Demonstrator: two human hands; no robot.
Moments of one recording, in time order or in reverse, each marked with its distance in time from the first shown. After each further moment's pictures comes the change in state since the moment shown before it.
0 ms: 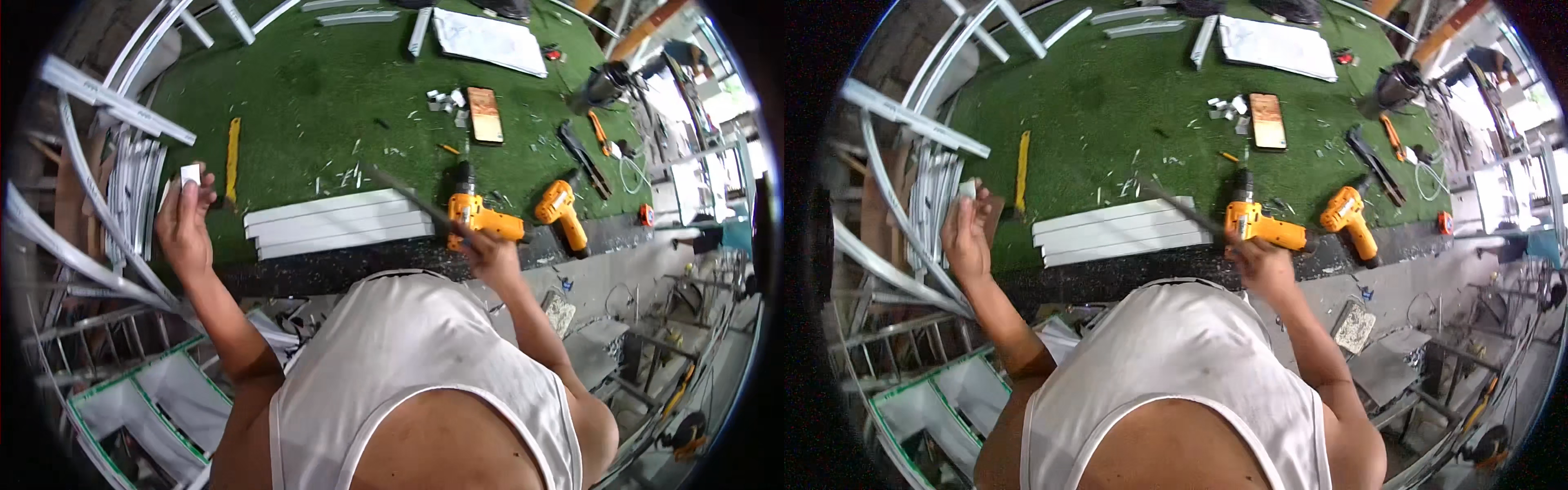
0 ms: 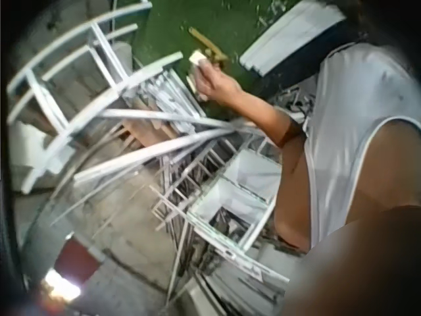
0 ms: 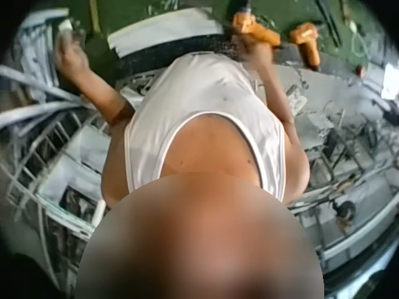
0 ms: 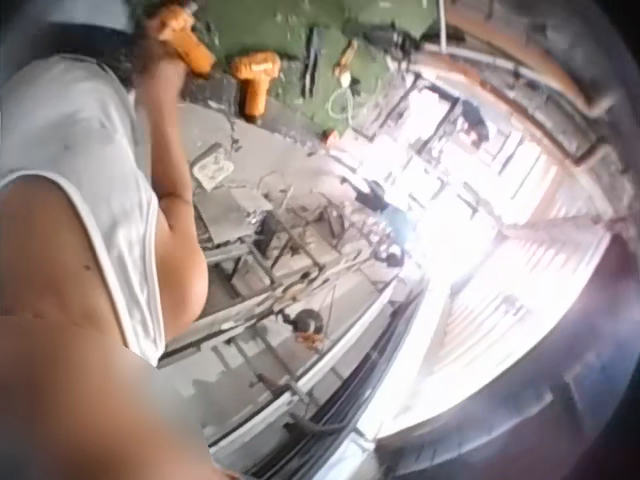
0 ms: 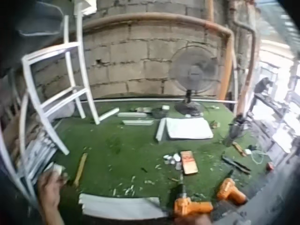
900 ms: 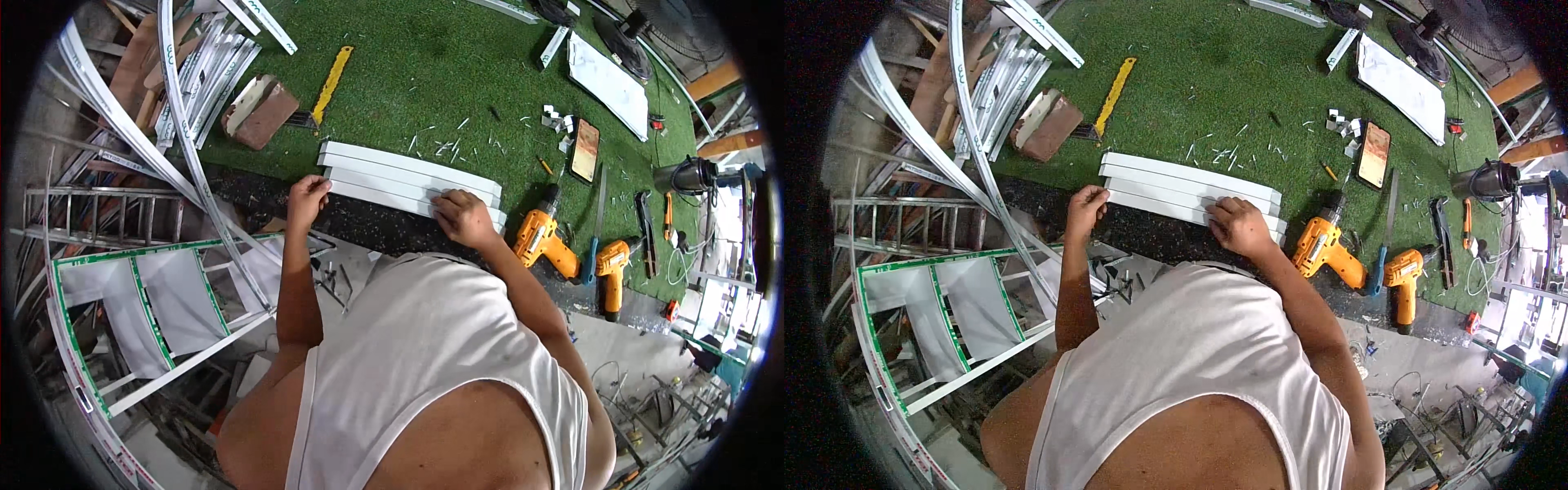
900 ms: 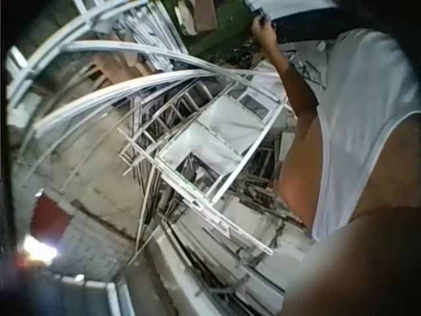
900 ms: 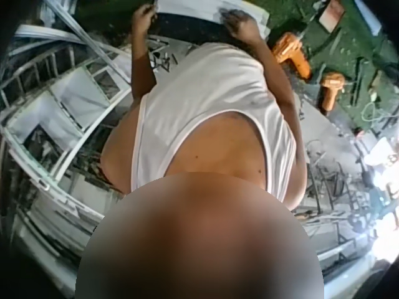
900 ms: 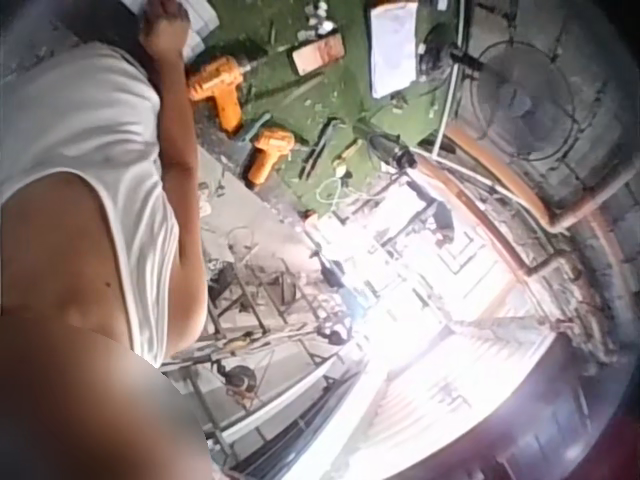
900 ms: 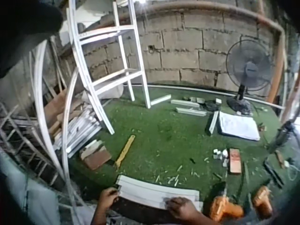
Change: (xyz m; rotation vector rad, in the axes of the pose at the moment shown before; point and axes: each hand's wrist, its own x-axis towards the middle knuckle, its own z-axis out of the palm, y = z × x) left_hand -0.110 -0.180 -0.093 0.331 0.052 -0.595; right_hand 0.102 -0.057 0.140 0.238 -0.057 -0.652
